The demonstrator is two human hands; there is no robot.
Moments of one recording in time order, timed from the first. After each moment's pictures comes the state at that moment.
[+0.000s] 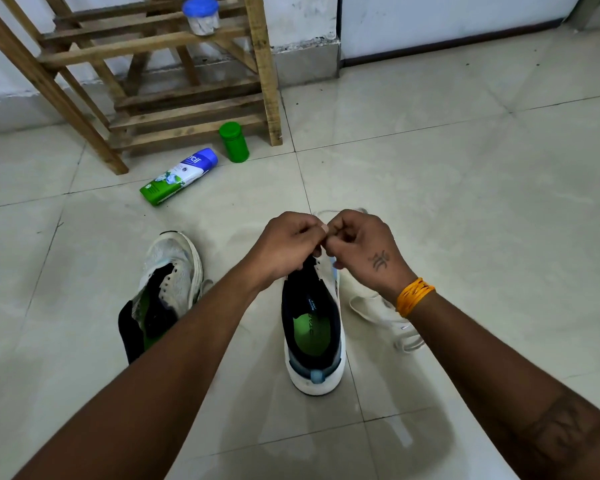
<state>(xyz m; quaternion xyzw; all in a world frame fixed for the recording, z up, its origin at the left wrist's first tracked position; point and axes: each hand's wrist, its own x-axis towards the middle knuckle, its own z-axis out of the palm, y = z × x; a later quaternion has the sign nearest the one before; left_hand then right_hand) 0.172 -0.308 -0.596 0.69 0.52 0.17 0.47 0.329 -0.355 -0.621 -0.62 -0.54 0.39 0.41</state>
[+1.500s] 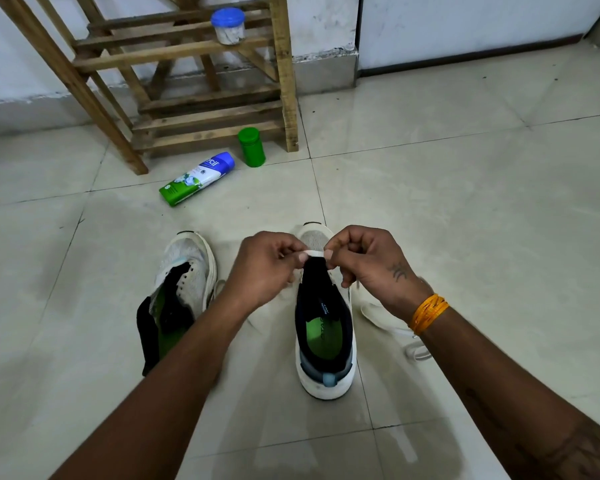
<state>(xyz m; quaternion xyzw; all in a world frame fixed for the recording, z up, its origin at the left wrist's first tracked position) 0.121 -0.327 -0.606 0.67 0.57 0.26 0.40 0.316 -0.366 -0.608 -0.55 -0.47 0.53 0.44</state>
